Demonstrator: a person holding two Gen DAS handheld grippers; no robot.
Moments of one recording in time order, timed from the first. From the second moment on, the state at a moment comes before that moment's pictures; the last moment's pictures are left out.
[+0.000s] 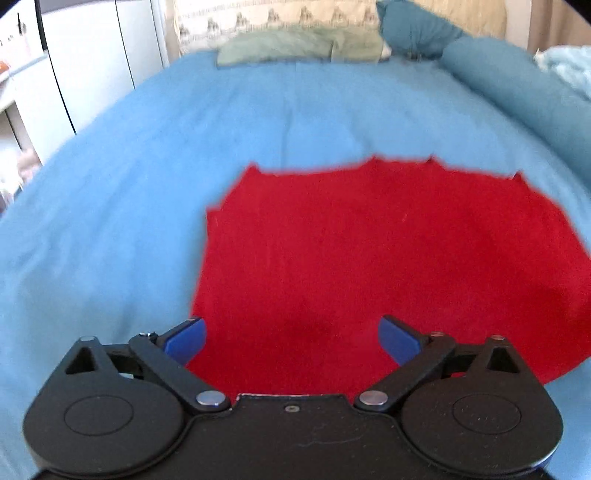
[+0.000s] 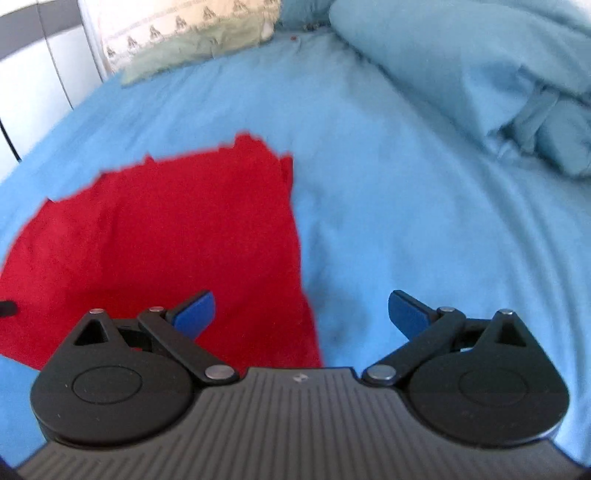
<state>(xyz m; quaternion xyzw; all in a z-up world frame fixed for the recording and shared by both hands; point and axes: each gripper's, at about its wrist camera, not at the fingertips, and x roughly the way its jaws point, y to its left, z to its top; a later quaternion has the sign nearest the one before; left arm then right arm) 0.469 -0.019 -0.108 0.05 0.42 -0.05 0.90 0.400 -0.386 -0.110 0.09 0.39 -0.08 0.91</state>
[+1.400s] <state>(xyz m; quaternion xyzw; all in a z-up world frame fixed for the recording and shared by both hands) 0.520 -0.015 -0.118 -0.05 0.53 -0.06 0.84 0.498 -0.250 -0.006 0.14 0.37 0.08 0.91</state>
